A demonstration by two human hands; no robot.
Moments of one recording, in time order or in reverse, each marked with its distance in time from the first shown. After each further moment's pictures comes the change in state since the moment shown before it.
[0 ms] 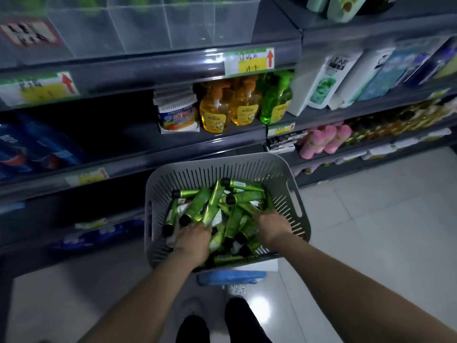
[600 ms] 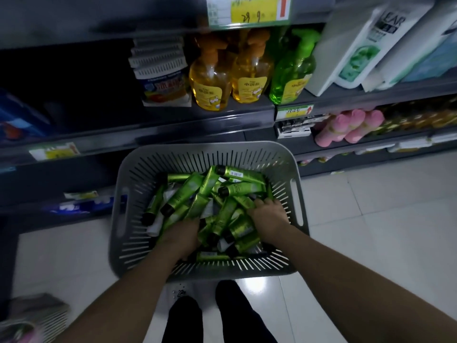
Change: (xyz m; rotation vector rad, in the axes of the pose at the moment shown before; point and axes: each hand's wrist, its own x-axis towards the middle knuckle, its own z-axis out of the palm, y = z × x) left_hand 0.047 0.007 0.036 -0.368 -0.170 -0.142; right_hand 0.066 0.037 0.020 -0.343 -0.062 -0.248
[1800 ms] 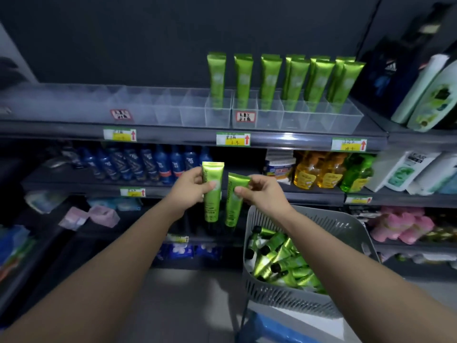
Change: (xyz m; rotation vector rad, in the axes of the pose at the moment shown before) left_hand -0.277 -0.143 -0.210 -1.091 0.712 0.228; right_hand -0.111 -0.228 -0.249 1.357 0.683 -0.439
